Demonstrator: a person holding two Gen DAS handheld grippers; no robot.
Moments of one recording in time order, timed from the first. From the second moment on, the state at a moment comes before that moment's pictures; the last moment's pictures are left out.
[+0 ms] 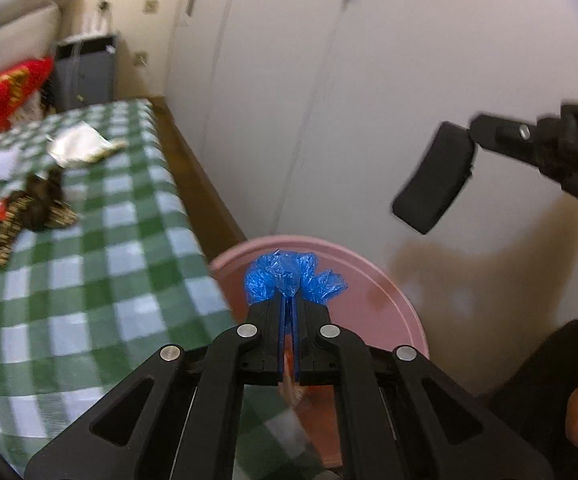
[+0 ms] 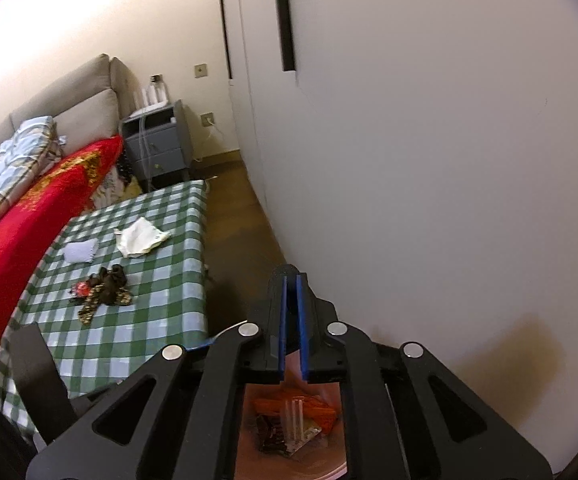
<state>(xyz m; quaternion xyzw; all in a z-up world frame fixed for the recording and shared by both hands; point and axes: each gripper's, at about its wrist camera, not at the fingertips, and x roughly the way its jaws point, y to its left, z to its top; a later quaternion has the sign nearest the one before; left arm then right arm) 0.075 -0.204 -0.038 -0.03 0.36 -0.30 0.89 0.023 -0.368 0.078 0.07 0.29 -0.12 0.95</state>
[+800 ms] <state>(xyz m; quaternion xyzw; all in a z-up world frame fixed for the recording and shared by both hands) 0.083 -0.104 -0.027 -0.07 0.33 -0.18 0.92 0.039 -0.324 0.076 0.06 0.25 -0.07 0.97</state>
